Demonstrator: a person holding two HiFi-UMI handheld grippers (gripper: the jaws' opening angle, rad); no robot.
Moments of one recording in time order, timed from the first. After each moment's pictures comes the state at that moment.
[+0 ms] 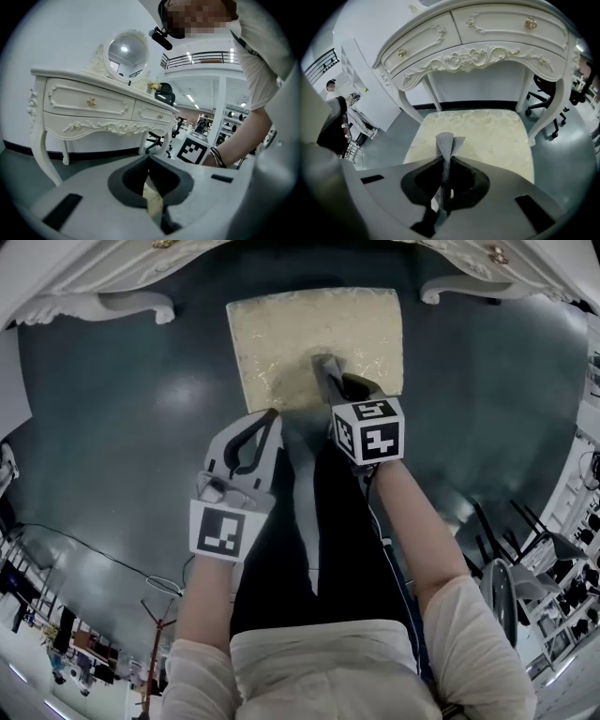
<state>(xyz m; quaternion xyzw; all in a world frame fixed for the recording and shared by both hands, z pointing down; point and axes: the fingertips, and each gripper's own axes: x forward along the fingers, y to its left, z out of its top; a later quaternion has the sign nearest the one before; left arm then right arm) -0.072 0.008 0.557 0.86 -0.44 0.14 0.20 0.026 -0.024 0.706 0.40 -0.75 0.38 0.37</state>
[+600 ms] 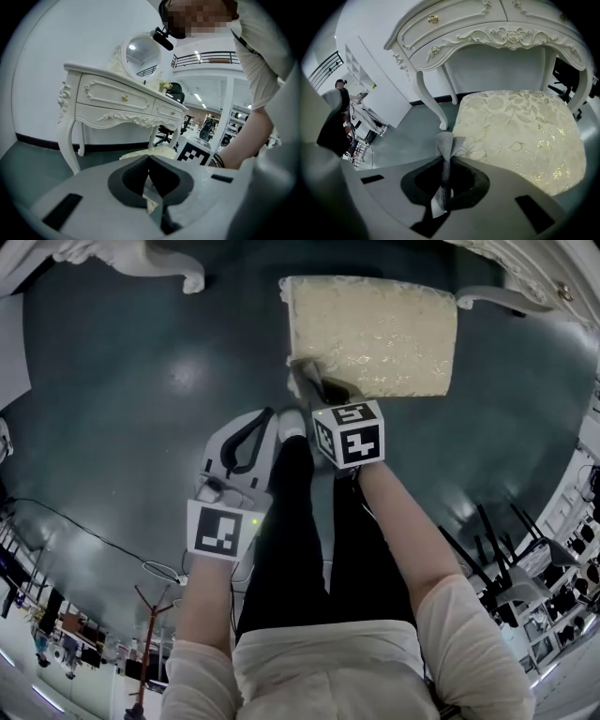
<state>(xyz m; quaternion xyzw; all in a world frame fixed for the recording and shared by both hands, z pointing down) -0.182 0.043 0.585 0.84 -0.46 0.15 0.23 -0.117 0.027 0.740 0.35 -0.76 0.40 0.37</state>
